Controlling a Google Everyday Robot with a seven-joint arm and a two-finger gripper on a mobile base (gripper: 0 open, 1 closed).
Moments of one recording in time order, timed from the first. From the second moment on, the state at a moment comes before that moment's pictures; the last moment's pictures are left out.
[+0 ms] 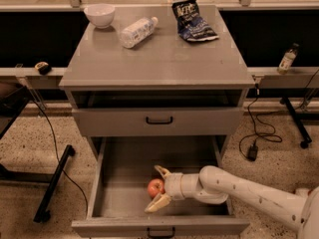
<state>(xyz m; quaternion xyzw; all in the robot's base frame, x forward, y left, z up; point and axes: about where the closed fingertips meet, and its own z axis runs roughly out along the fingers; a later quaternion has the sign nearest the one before) 0.522 0.027 0.408 -0.54 0.66 0.33 0.41</state>
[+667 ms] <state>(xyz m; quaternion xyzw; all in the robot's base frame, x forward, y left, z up) 0.535 0.024 0.381 -0.50 0.68 0.32 0.44</state>
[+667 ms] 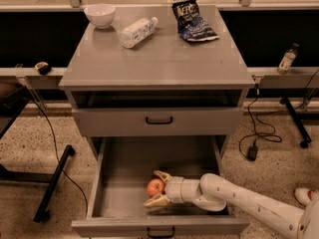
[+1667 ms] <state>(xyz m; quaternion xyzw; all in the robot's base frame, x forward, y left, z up) 0.532 0.021 0.403 -0.49 0.64 0.33 0.49</state>
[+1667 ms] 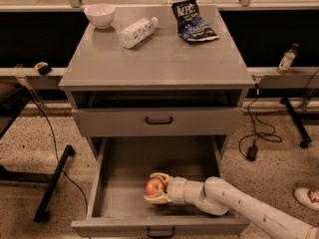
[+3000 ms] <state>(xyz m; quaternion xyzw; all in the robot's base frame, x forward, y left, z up) 0.527 -0.059 0.592 -0.56 0.52 0.37 0.53</state>
